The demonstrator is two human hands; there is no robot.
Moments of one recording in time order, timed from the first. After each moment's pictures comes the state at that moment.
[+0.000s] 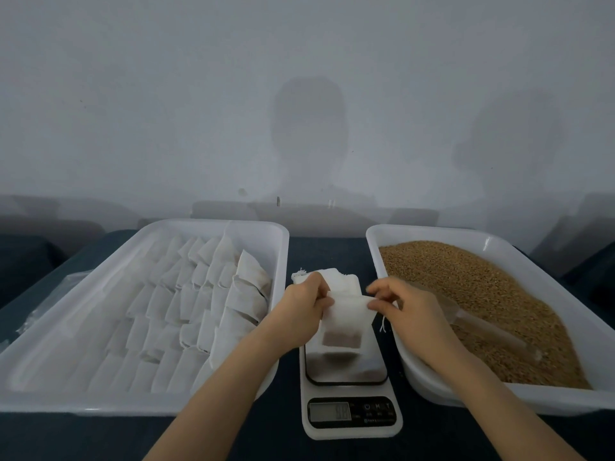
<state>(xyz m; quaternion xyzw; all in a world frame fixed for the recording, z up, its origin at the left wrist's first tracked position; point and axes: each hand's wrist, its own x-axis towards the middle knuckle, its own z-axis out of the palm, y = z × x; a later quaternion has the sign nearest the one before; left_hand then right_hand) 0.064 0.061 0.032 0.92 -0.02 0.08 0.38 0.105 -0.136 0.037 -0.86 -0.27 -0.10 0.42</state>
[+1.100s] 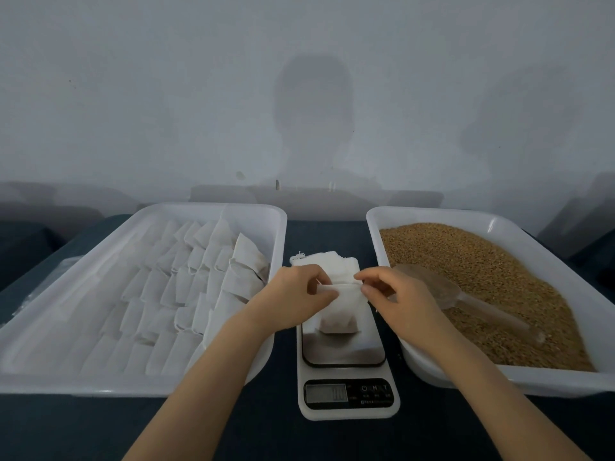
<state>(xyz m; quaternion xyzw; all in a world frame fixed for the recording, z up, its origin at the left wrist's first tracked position) 0.064 0.071 0.027 0.93 -0.03 0.08 0.37 0.105 -0.133 0.026 -0.85 -0.32 -0.09 0.41</state>
